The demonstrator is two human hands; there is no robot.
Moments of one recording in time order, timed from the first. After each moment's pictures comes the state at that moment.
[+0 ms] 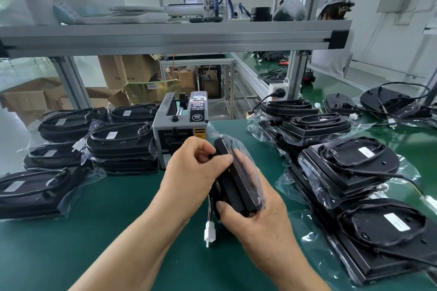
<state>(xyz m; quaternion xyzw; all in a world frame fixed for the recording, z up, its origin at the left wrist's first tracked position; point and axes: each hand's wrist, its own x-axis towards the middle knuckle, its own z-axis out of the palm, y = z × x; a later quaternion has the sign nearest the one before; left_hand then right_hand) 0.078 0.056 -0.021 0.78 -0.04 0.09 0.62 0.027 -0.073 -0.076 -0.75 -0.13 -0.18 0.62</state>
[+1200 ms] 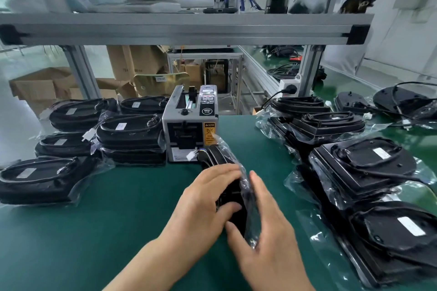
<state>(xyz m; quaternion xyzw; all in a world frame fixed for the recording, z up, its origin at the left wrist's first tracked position) 0.056 0.076 -0.070 0.86 -0.25 0.15 0.42 0.006 -0.062 -0.105 -0.83 -0.07 -0.22 0.50</state>
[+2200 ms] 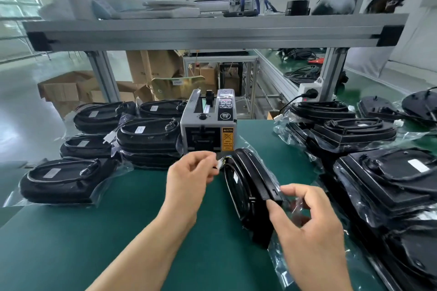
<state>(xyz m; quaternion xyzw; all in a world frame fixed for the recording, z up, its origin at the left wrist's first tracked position) 0.113 0.100 -0.075 0.70 0.04 0.12 0.70 0.026 -0.072 -0.088 -0.78 0.05 -0.27 0.55</state>
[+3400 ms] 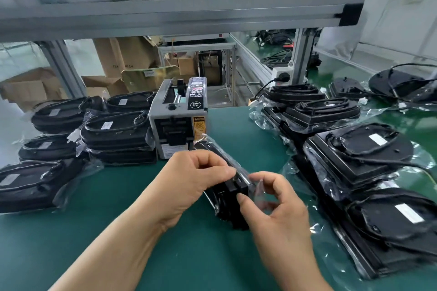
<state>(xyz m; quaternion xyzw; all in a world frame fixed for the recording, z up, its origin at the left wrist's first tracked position) 0.079 0.069 -0.032 0.74 -0.12 -0.10 0.65 0.026 -0.079 -0.104 -0.75 0.05 -0.23 0.62</state>
